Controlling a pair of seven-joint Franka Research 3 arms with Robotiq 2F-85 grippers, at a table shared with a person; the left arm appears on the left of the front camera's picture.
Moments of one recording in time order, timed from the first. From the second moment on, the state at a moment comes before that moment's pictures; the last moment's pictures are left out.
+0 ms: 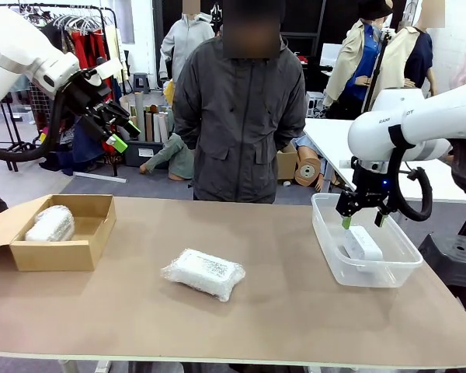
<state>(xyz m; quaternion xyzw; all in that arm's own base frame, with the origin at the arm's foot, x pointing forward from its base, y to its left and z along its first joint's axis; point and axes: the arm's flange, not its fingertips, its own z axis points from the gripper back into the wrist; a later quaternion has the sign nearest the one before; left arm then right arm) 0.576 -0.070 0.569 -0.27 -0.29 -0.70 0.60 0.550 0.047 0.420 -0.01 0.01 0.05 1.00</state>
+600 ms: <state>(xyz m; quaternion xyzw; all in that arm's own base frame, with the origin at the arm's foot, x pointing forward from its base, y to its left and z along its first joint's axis) 0.576 -0.070 0.569 -0.27 -0.29 -0.70 0.60 0.550 0.050 0.430 -0.01 0.00 0.07 1.00</state>
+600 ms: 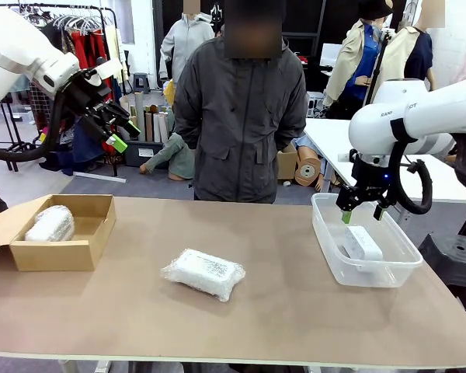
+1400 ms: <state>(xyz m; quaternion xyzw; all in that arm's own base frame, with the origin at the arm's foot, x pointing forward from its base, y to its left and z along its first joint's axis) 0.576 -0.070 0.569 -0.27 -0.29 -0.70 0.60 0.541 0.095 0.444 0.00 0.03 0.20 0.98</state>
